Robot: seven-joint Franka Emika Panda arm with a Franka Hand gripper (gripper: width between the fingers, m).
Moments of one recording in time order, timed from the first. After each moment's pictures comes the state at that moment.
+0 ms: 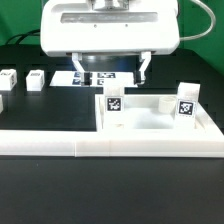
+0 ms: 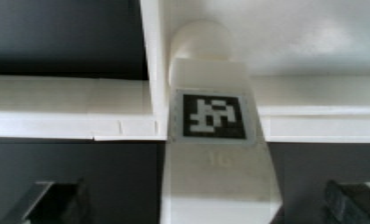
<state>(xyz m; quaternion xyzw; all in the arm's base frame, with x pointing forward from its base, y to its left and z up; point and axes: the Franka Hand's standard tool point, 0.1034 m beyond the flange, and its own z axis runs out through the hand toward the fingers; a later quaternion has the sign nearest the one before) 0.613 -0.004 0.091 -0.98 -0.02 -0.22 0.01</state>
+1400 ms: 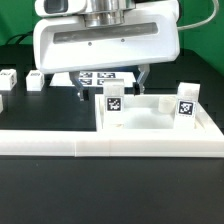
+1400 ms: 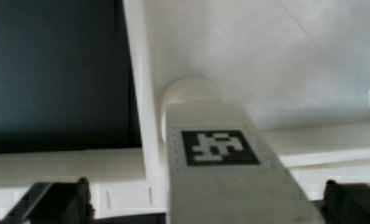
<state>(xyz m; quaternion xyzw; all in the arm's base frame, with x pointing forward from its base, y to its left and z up) 0.622 -0.006 0.075 -1.00 0.01 -0.06 0.06</state>
